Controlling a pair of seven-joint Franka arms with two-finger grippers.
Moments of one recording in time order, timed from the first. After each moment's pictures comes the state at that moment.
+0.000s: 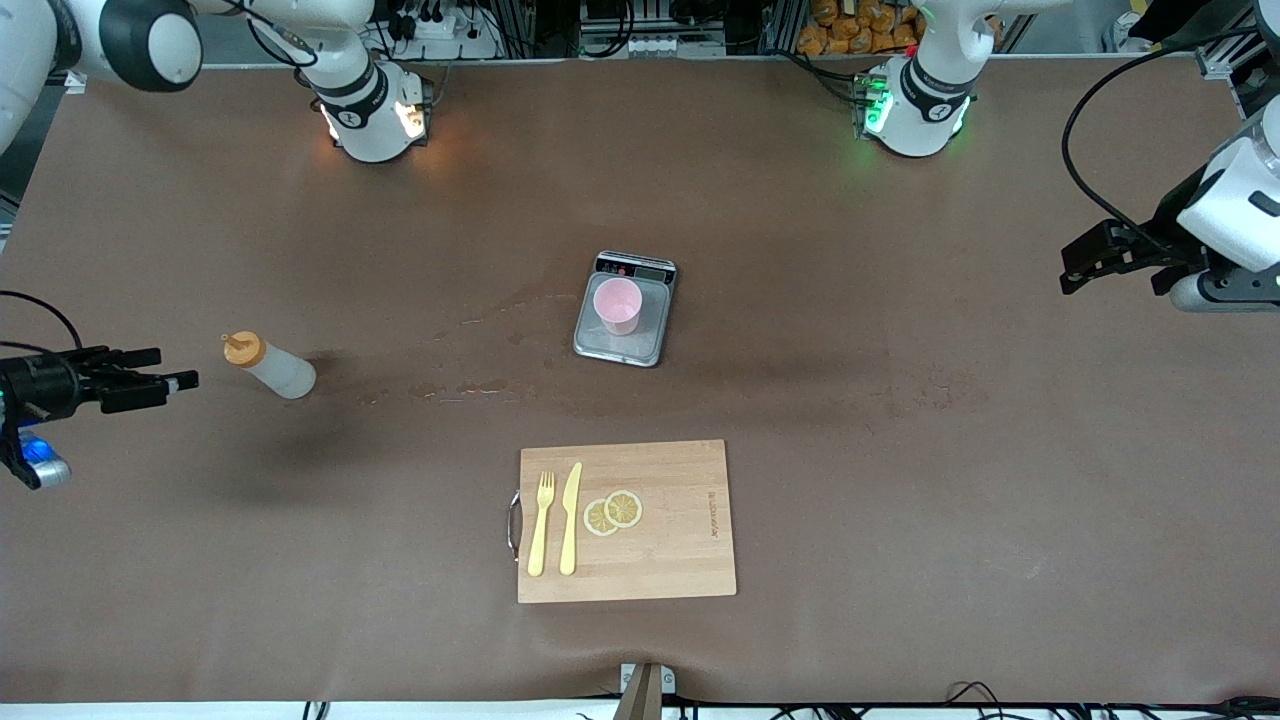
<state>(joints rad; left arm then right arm) -0.03 0.03 -0.08 -1.55 0.00 1.61 -0.08 -0.18 0.70 -0.10 -0.95 0.46 1.07 0.13</state>
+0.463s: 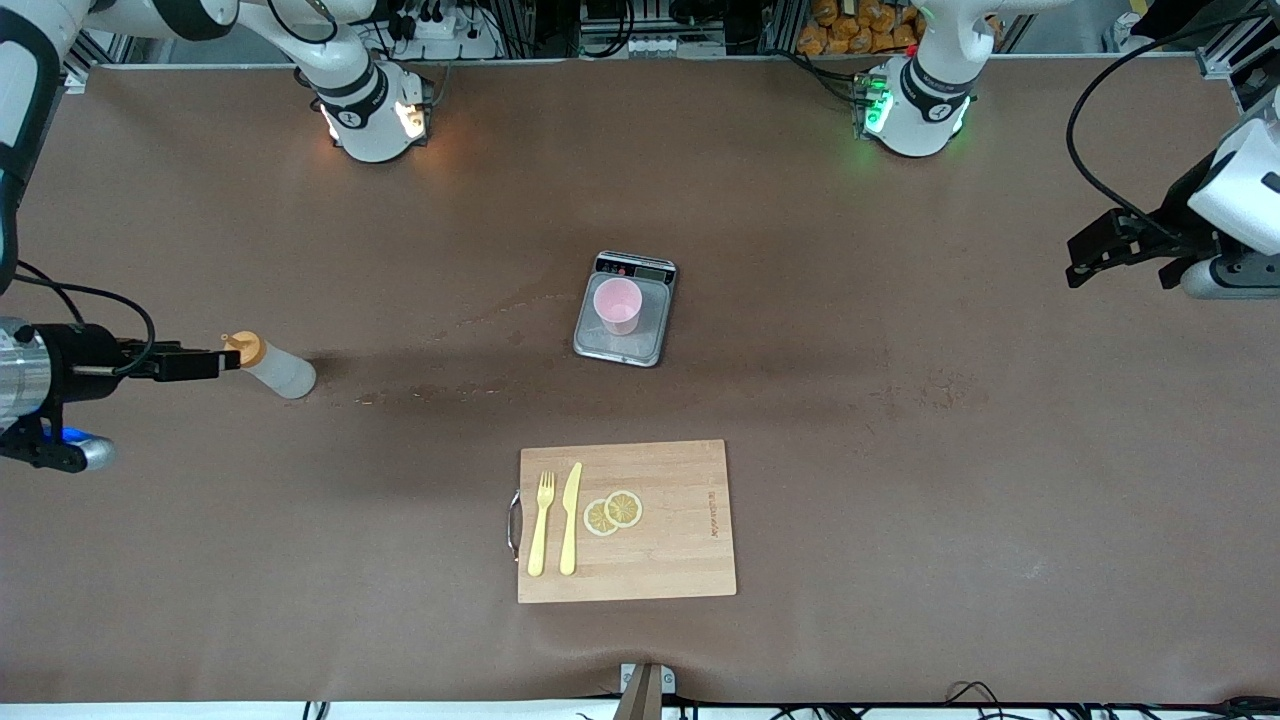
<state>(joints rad) -0.03 0.01 -0.08 -1.55 0.00 1.61 -0.08 -0.01 0.59 -0.10 -0.95 0.29 1.15 0.13</state>
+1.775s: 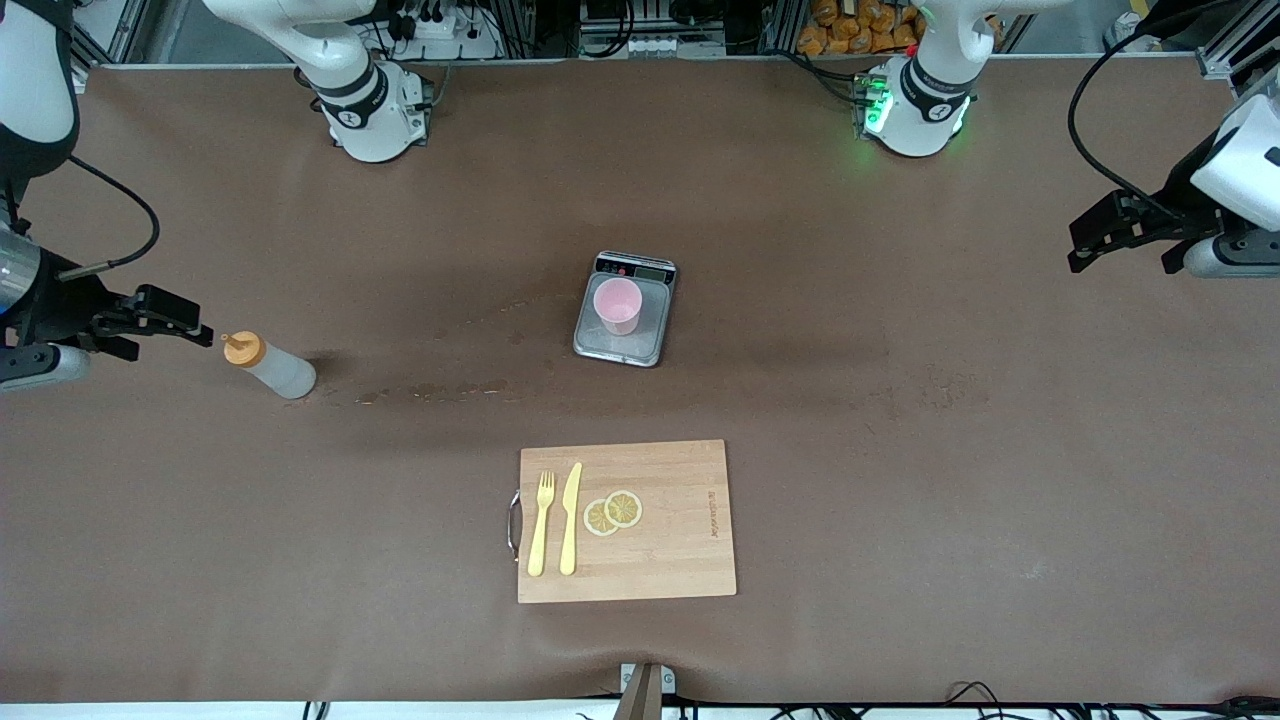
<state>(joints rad) -0.03 -0.03 -0.08 -1.59 0.00 1.61 -0.08 0.05 0.13 -0.11 -1.59 0.16 1.71 -0.21</state>
